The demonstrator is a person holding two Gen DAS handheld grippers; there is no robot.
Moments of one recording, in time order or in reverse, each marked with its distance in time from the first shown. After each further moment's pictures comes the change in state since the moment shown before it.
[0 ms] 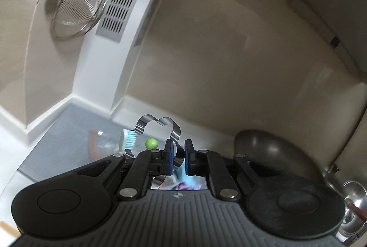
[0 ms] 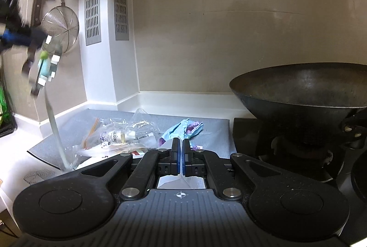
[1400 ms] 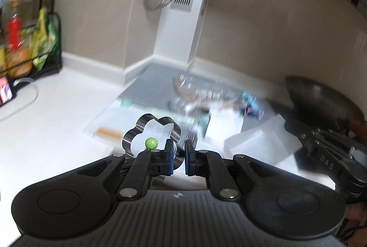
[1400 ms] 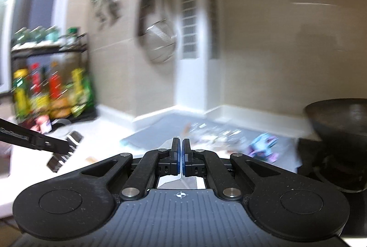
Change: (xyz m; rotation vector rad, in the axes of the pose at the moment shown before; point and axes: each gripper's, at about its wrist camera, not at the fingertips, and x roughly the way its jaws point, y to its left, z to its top) left arm -0.164 0.030 -0.166 0.066 0.082 0.328; right arm -0.121 0.076 -0.006 -0.160 -0.053 0.361
